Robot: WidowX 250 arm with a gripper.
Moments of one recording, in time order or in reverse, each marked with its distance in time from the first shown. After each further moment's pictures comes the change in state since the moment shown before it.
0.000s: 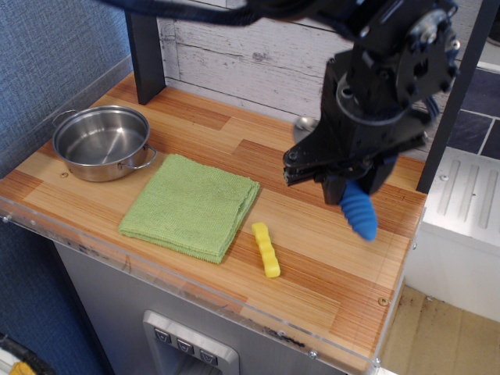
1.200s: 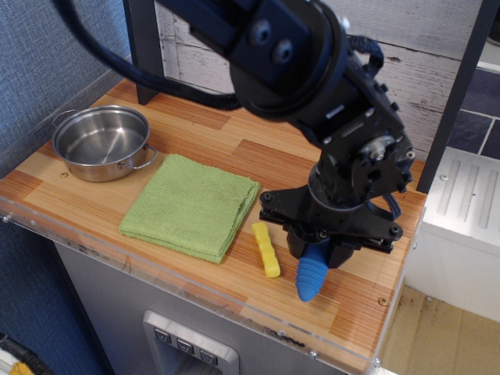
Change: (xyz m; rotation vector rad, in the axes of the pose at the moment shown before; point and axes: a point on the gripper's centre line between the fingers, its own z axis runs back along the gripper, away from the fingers) arm -0.025 0.026 -0.054 0.037 0.041 -0.524
